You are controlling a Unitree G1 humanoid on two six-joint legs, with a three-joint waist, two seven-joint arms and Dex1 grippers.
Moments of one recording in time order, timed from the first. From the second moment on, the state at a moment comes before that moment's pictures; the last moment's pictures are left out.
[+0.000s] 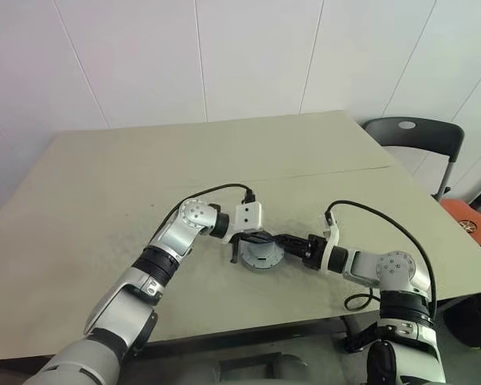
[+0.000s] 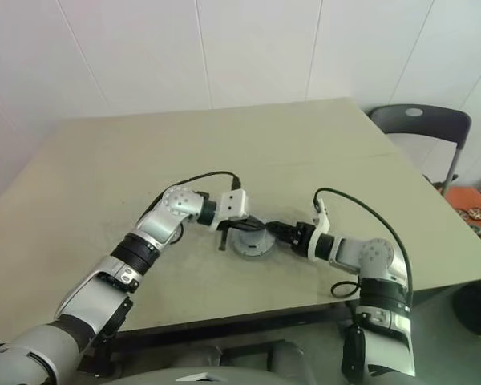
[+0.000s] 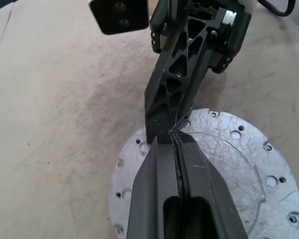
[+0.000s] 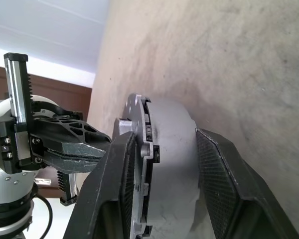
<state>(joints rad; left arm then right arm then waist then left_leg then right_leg) -0.73 0.25 -0.43 0.55 0.03 -0.06 -1.17 -0.40 -0.23 -0.41 0.26 0.72 1.34 0.61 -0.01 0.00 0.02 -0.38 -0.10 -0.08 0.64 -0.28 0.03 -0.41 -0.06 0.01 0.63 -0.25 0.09</state>
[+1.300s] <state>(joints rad) -0.63 0.07 0.30 0.45 -0.61 0.52 -0.64 -0.48 -0.11 -0.60 0.40 0.85 0.96 0.44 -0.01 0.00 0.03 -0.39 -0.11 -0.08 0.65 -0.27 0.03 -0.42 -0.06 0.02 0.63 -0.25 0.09</state>
